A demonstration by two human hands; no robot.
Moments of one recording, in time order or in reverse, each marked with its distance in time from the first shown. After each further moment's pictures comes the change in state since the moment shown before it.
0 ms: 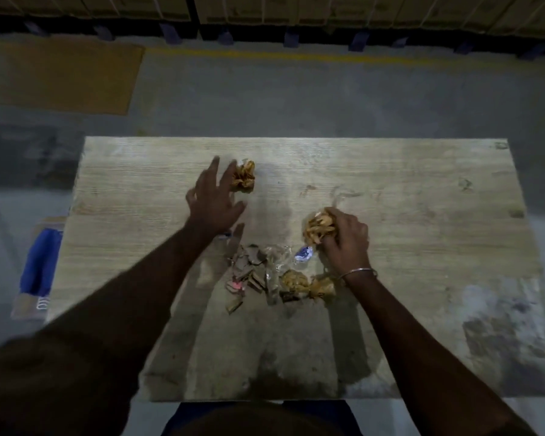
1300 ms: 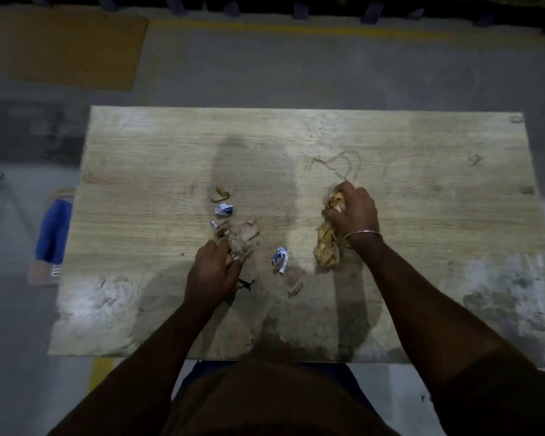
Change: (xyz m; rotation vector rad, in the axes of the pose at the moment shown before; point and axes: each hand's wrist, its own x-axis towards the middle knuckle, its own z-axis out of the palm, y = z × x) left_hand -0.174 -0.035 0.086 -0.024 0.083 -0.008; right_hand 0.007 -0.013 -0.018 -0.078 -0.057 0.063
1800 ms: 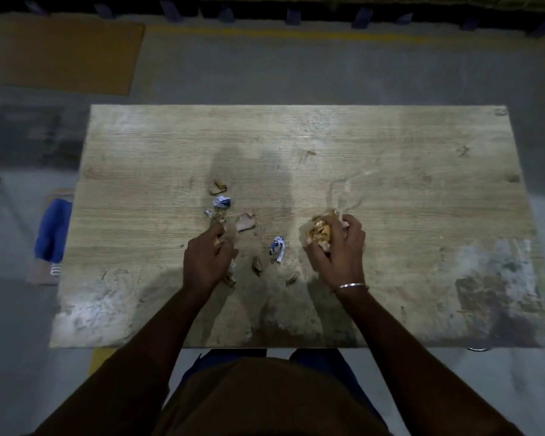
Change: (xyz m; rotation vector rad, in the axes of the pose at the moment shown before) left_hand -0.001 0.023 -0.030 -0.320 0.140 -0.141; right_hand -0.123 0.004 0.030 0.119 0.161 -0.099
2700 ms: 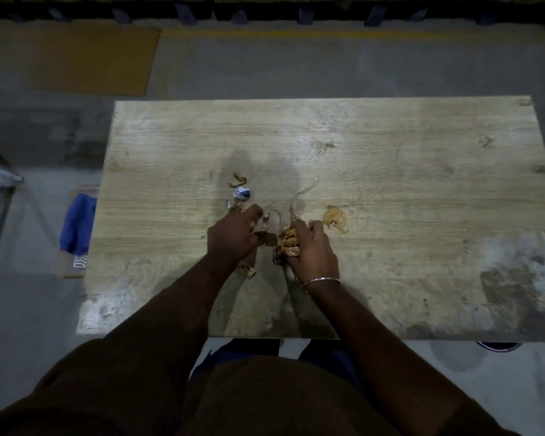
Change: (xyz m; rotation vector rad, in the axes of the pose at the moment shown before) left_hand 0.038 0.002 0.005 0.484 -0.300 0.084; right_hand -0.022 -0.063 0.063 -0.240 -0.259 -0.019
